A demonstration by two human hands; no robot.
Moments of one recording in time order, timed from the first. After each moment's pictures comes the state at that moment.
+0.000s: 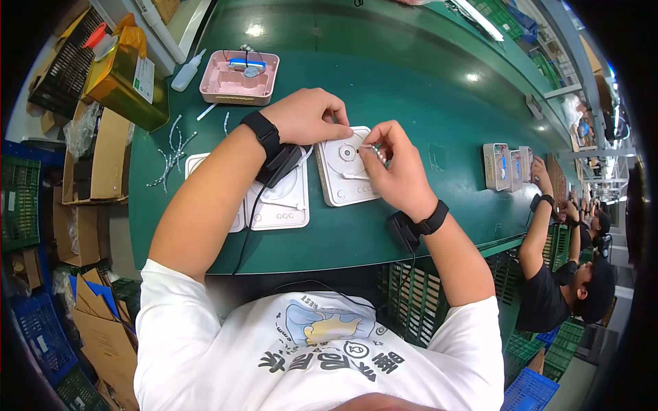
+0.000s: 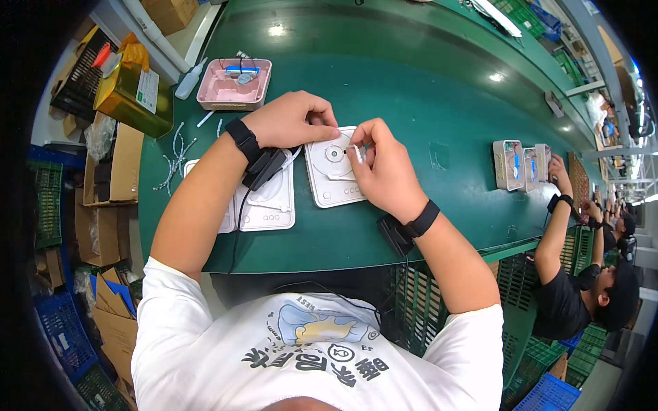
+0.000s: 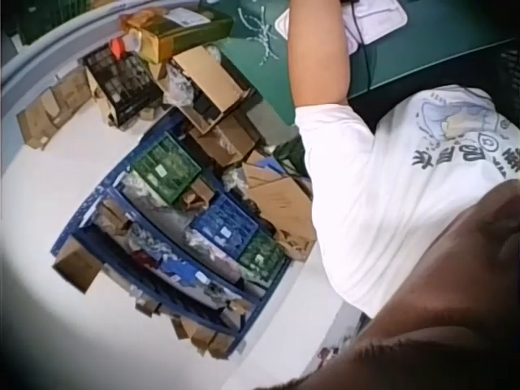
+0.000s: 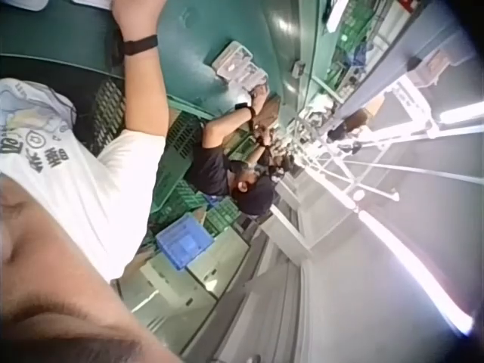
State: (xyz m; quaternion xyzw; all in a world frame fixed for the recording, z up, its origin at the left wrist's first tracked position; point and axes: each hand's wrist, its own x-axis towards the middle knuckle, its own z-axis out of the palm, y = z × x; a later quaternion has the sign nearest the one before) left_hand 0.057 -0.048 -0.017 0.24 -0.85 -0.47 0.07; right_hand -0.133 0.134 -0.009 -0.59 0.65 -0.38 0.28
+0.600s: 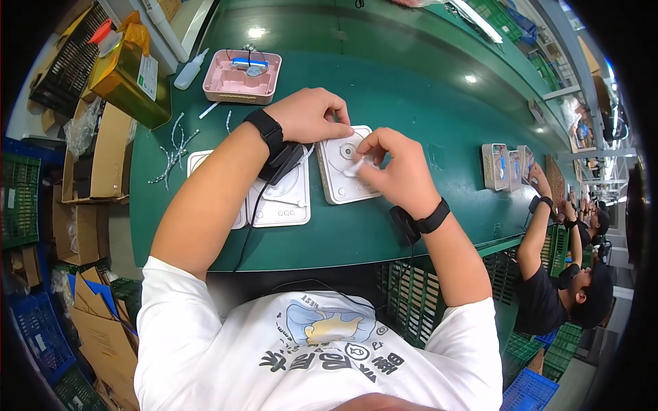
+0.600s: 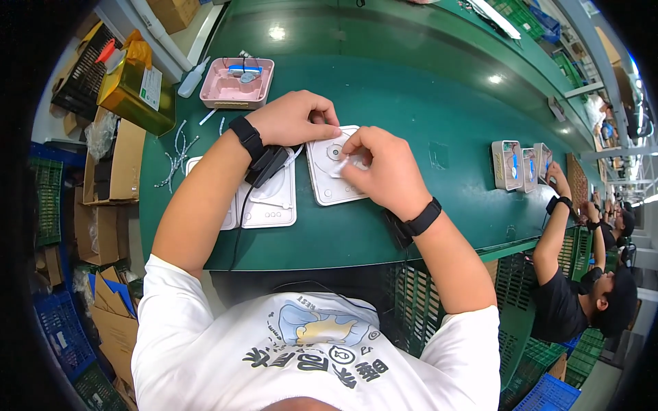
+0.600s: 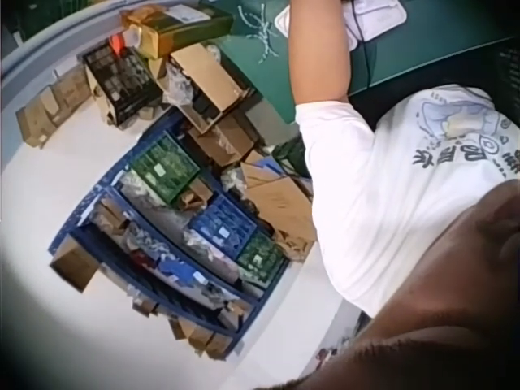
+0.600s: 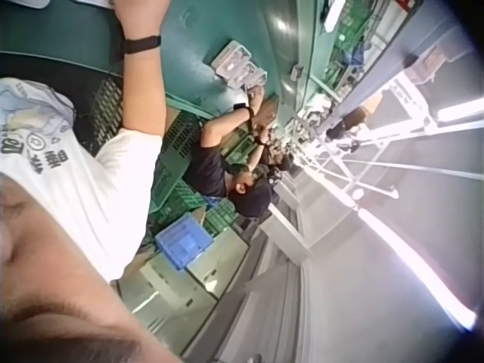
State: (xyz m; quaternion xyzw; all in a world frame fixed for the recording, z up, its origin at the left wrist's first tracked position) left_hand 0.057 -0.049 -0.018 0.23 -0.85 -0.46 0.08; right_hand -0.131 0.134 0.012 -0.68 0.64 -0.29 0.22
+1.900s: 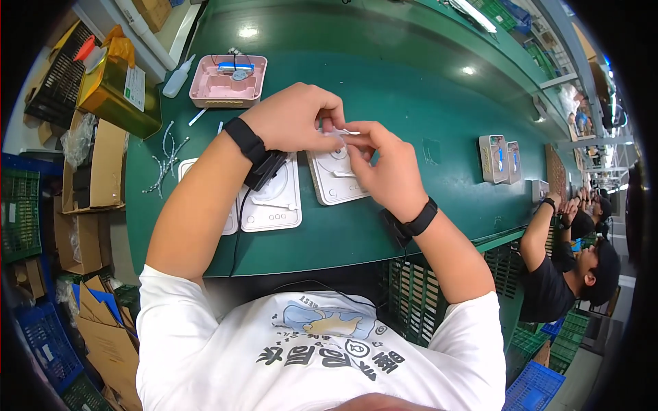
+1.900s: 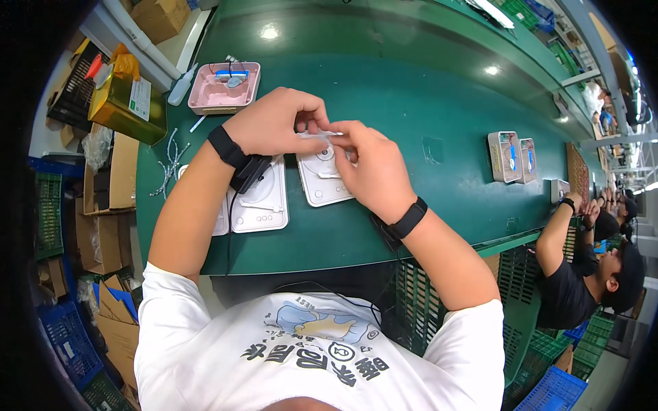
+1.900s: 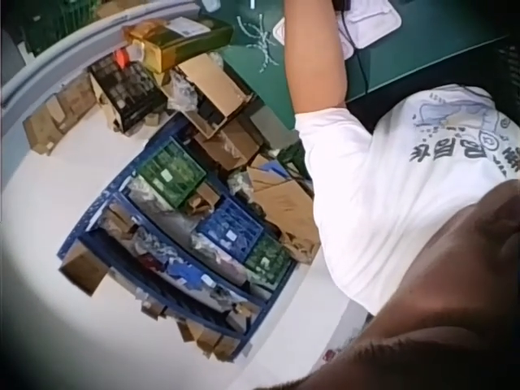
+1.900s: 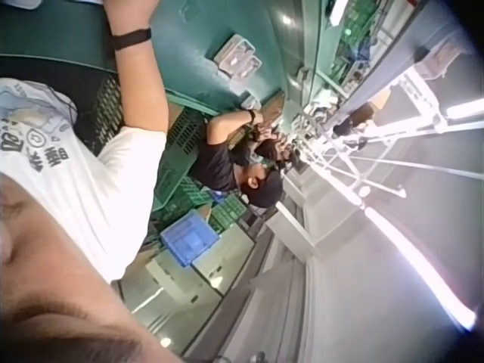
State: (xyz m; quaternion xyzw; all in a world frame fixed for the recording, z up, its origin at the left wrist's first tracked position) left_hand 0.065 -0.038 0.006 0.14 -0.88 -0.43 0.15; right_hand -0.120 0.134 -0.003 -0.64 0.65 -0.37 0.18
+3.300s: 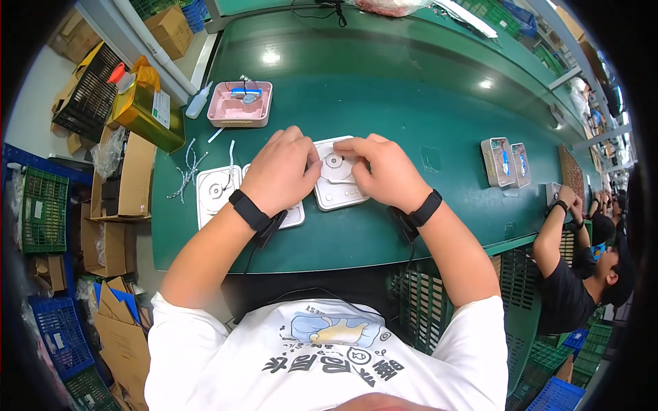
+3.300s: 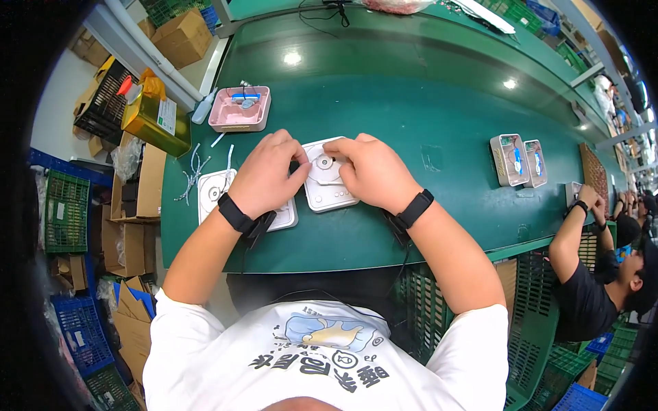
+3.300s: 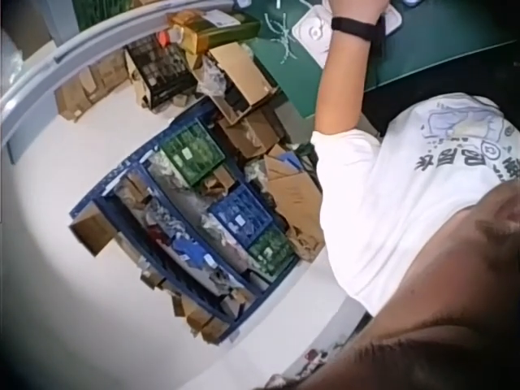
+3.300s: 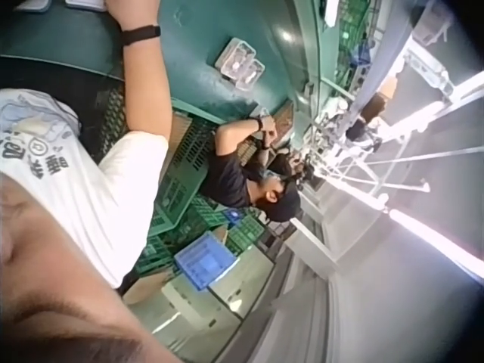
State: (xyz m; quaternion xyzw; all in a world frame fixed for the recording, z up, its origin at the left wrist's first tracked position) left_hand 0.092 0.050 0.006 0.34 -0.90 -0.19 0.20; right_hand -0.147 0.133 0.001 -0.74 0.58 -0.31 0.17
